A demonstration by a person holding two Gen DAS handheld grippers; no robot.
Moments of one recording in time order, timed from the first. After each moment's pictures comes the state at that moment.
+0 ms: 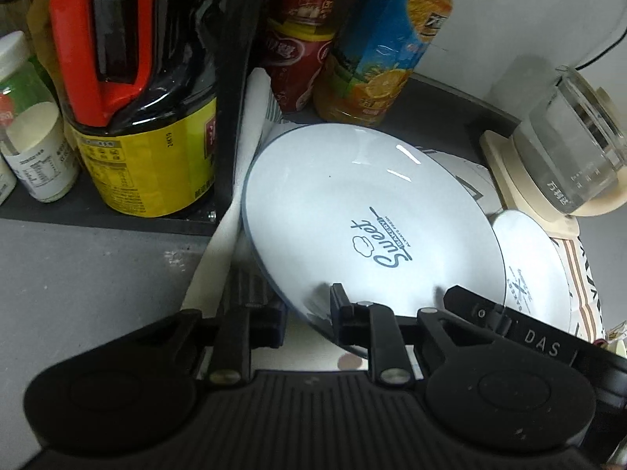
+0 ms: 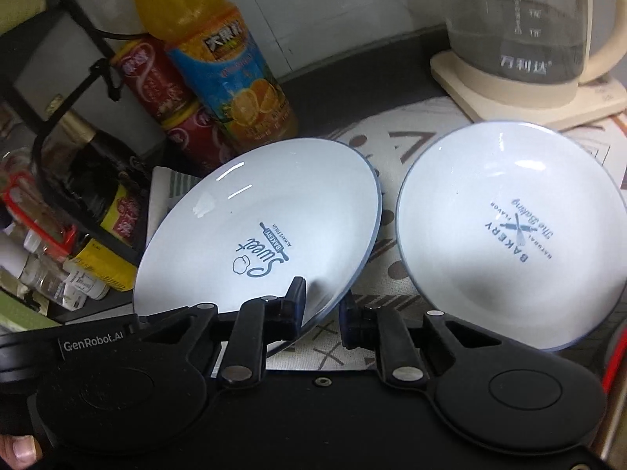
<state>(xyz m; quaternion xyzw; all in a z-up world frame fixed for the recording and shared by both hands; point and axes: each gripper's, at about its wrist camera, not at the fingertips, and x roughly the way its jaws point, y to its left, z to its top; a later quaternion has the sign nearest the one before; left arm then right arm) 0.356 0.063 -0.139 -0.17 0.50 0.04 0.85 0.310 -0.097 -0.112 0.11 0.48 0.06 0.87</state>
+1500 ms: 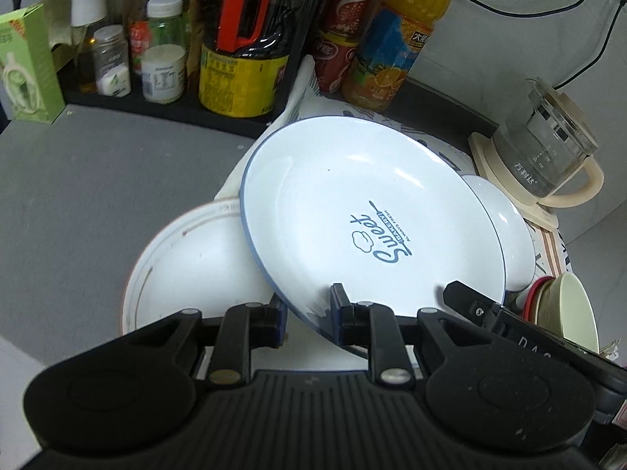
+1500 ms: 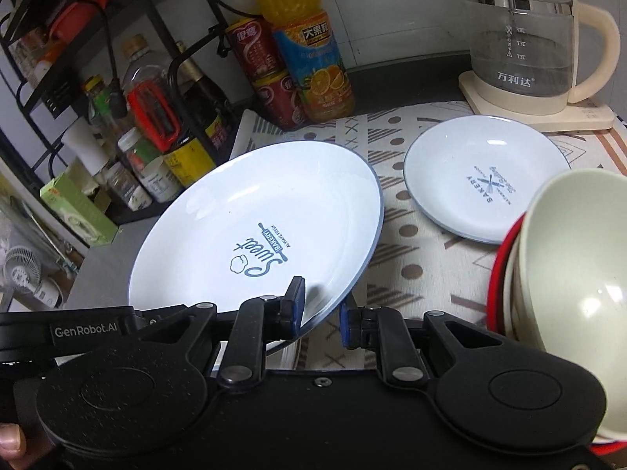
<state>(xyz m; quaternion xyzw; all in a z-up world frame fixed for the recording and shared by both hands) 0.199 0.014 -0.092 -0.22 0.46 0.13 0.85 0.195 -0.124 -0.064 0.05 0.47 0.16 0.87</state>
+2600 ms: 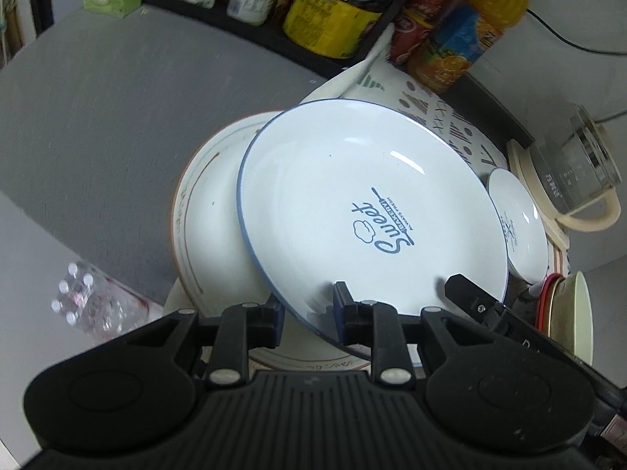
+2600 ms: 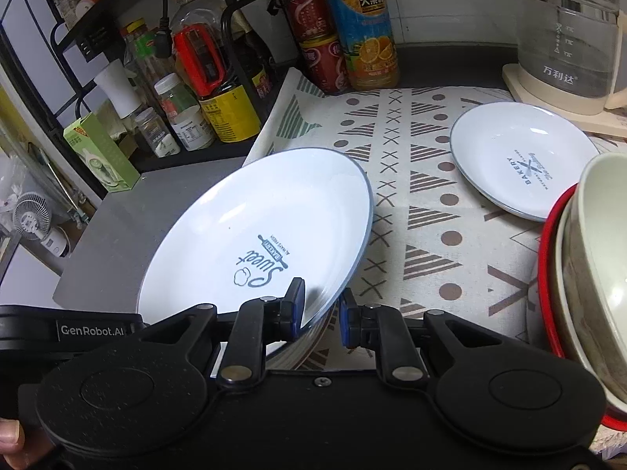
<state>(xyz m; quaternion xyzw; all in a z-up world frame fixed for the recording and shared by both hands) 0.142 0.035 -0.119 -0.33 0.48 0.17 0.80 0.180 -0.103 -0.076 0.00 0.48 0.21 0.85</state>
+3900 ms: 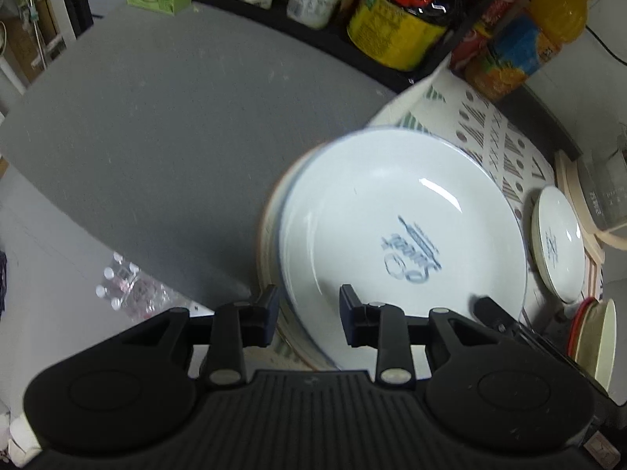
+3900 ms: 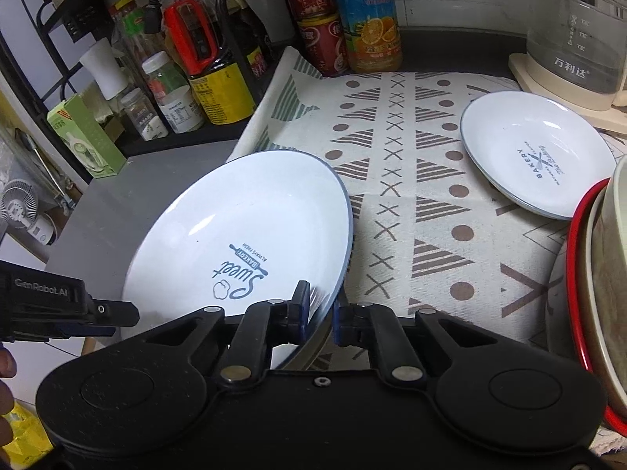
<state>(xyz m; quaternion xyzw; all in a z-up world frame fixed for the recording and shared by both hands) 0.140 0.079 -0.105 -0.31 0.52 0.23 0.76 0.190 -0.086 -0.089 -0.02 0.51 0.19 0.84</state>
